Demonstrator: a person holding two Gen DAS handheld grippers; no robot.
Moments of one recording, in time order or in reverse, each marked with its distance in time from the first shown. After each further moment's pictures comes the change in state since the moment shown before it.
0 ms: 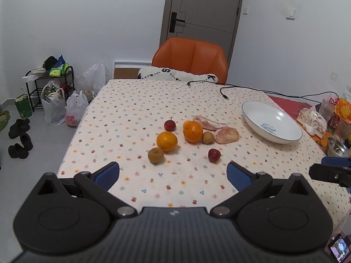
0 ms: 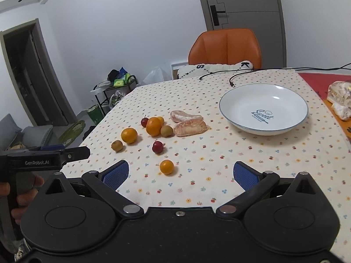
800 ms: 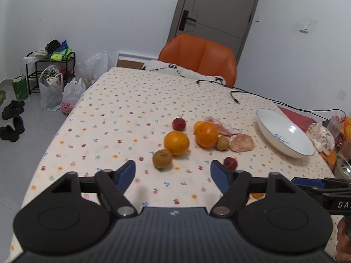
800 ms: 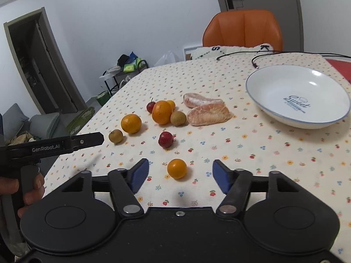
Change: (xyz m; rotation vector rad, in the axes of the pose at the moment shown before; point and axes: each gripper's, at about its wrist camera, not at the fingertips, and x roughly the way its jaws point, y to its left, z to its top) left arm 0.055 0.026 -0.005 -0.116 0.001 -0.020; right arm 0.078 0.007 -0.003 -0.028 0.086 0.071
